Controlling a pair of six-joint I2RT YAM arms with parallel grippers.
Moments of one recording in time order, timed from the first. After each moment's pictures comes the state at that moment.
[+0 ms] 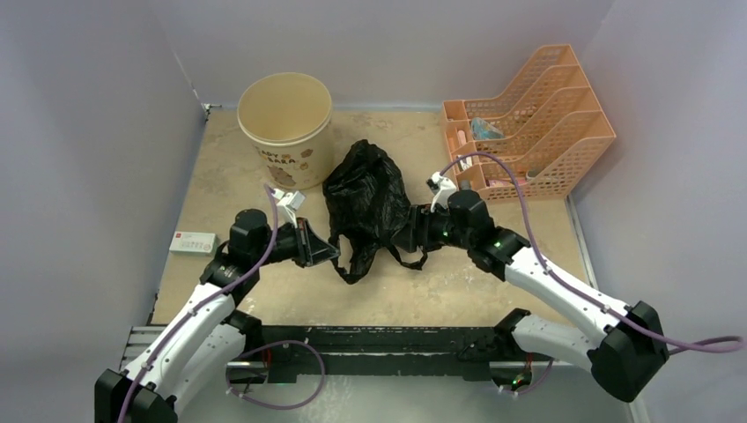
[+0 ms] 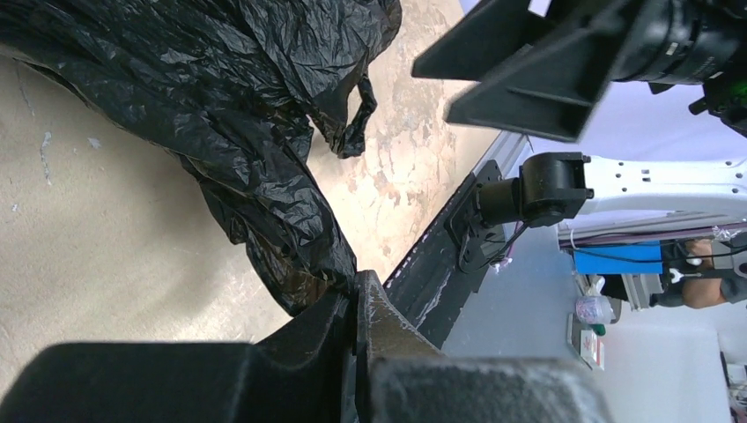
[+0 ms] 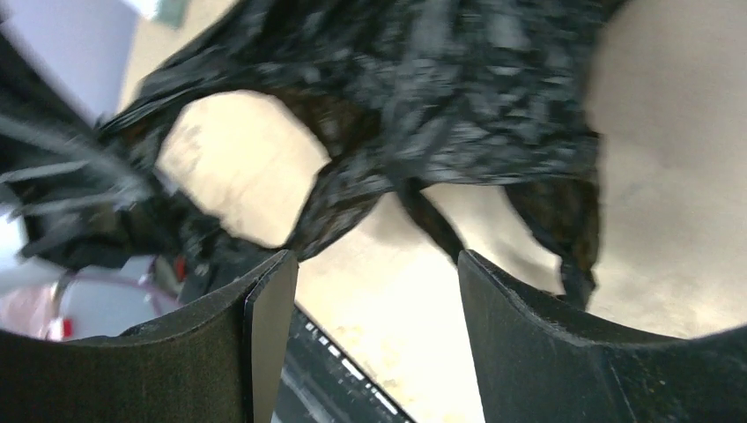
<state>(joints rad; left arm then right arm) -0.38 0.73 0.47 -0.13 0.68 -0.61 0.64 1.02 0.71 -0.22 -0.32 0.55</state>
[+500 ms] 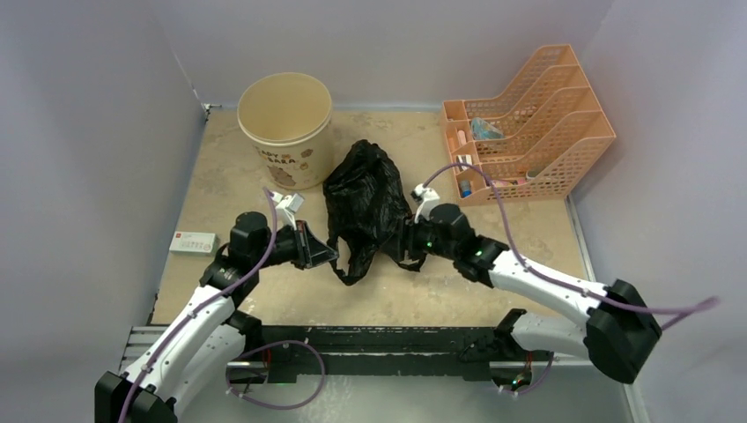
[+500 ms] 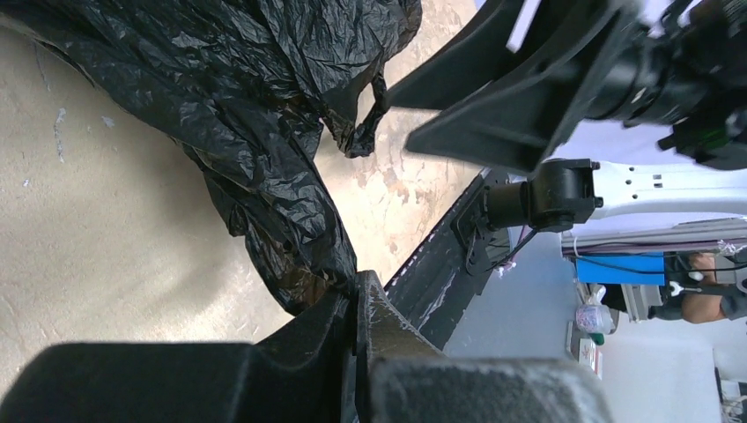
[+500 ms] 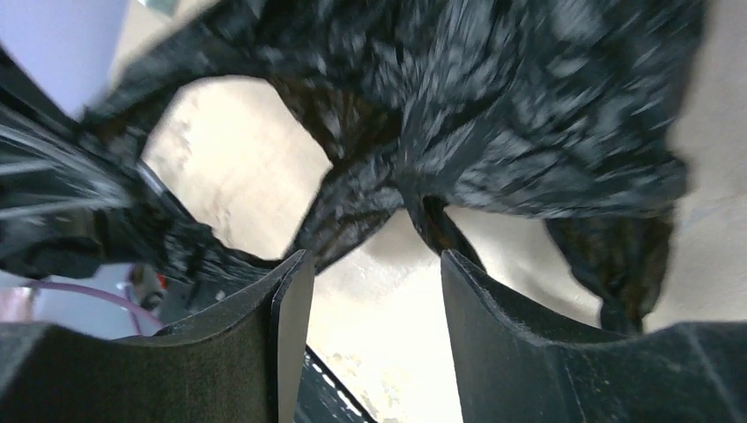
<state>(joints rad) -0.38 0.71 0.44 -0.15 0.65 -0.63 0.74 1.10 0.64 -0.04 -0.20 0.61</state>
